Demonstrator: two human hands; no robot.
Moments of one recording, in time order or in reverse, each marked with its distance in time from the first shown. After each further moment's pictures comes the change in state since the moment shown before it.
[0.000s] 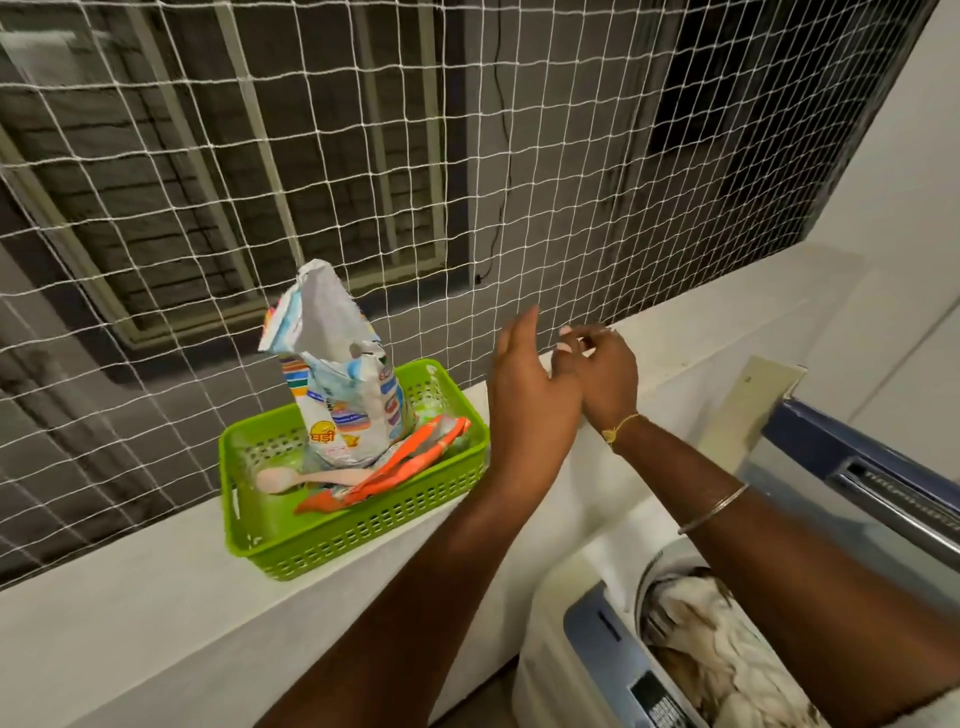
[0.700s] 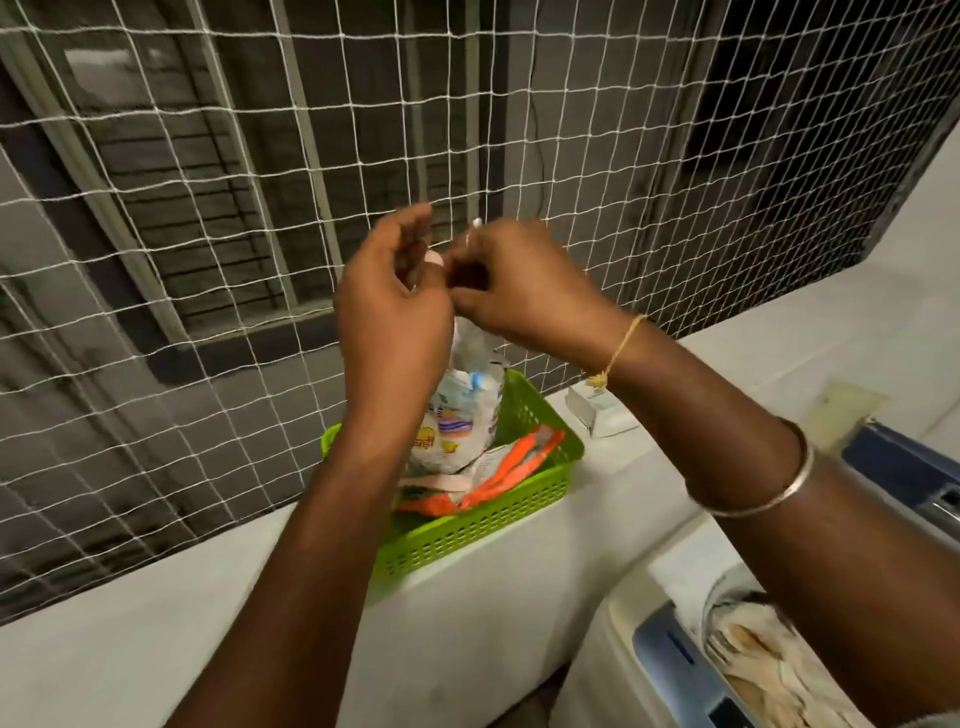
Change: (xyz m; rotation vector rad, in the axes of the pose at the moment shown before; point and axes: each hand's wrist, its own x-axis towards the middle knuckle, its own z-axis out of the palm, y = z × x) left_hand 0.062 0.003 -0.201 -0.175 0.280 0.202; right_hand -0.053 -0.247 0.035 -0.244 -0.484 -0.771
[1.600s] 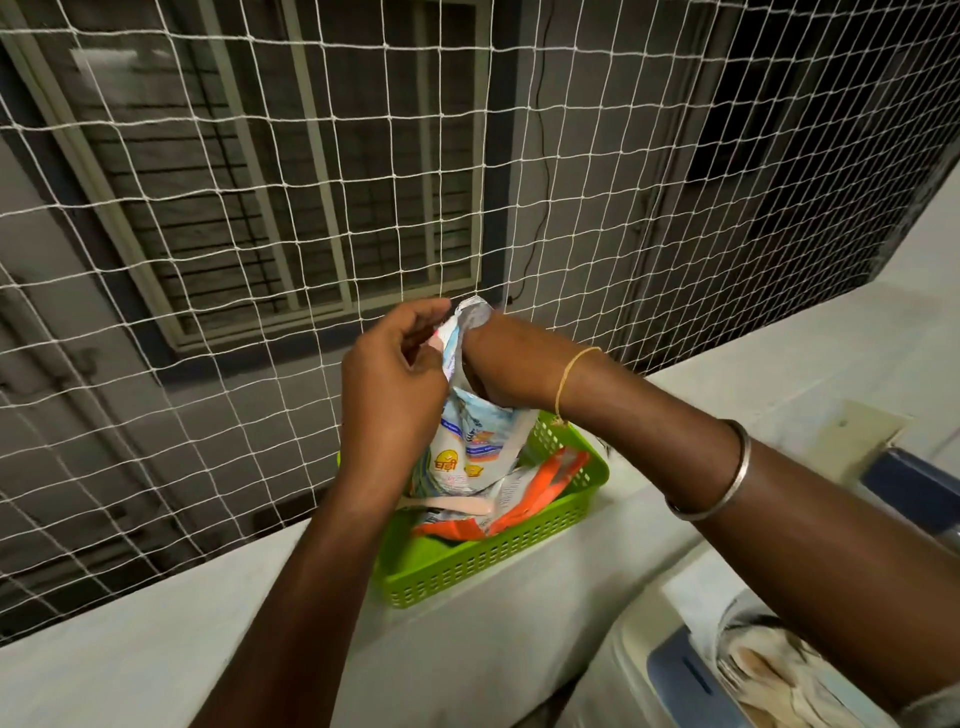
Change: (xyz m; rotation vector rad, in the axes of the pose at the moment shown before) left_hand -0.007 -0.056 -0.030 0.116 -0.126 -0.049; right_hand 0.004 0.002 0.055 -0.436 -0.469 0.085
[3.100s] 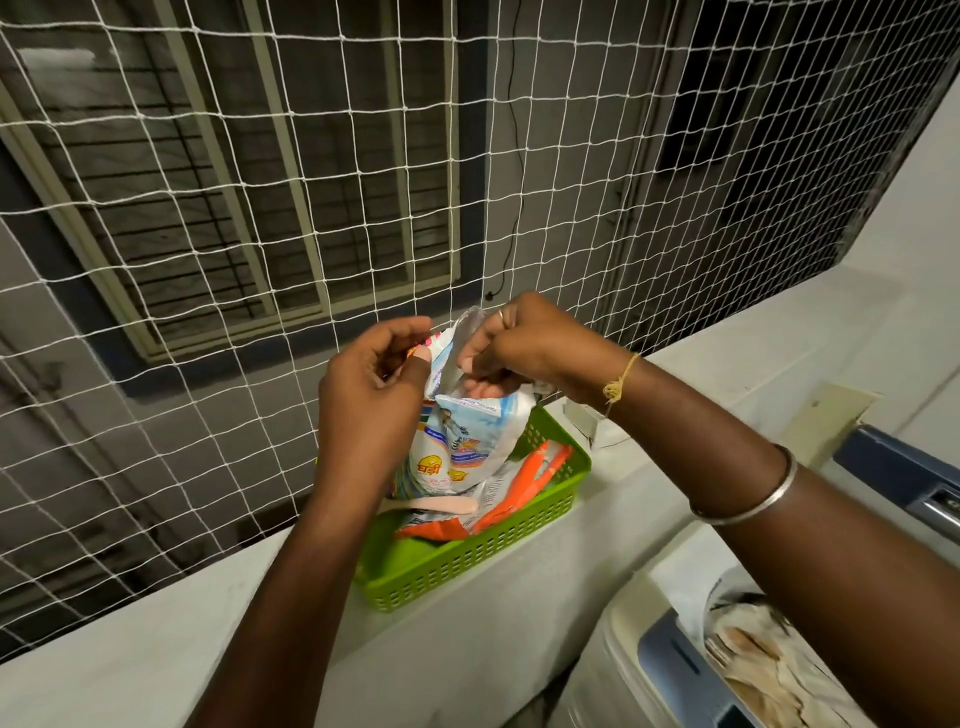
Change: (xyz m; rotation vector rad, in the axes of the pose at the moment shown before) left_hand -0.010 -0.009 0.000 -0.102 -0.053 -0.132; right_hand -0.018 0.031 -0.002 1.121 -0.016 0.397
